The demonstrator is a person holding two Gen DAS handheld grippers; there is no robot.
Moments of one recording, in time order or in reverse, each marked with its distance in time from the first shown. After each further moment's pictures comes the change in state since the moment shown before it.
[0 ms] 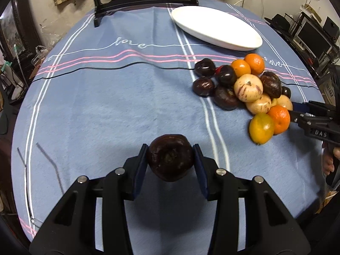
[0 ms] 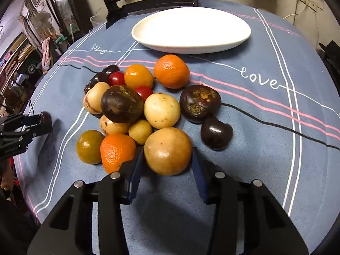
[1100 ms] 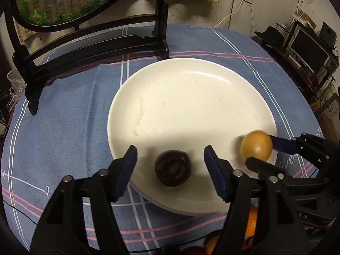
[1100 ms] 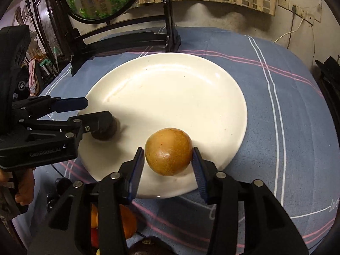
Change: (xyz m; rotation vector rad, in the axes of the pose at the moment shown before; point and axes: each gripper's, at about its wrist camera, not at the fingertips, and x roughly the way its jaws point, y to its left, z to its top) left arm 0.107 -0.060 0.240 0.082 -0.103 -0.064; right arm 0.042 -0.058 0.159 0.035 -0.147 -0.070
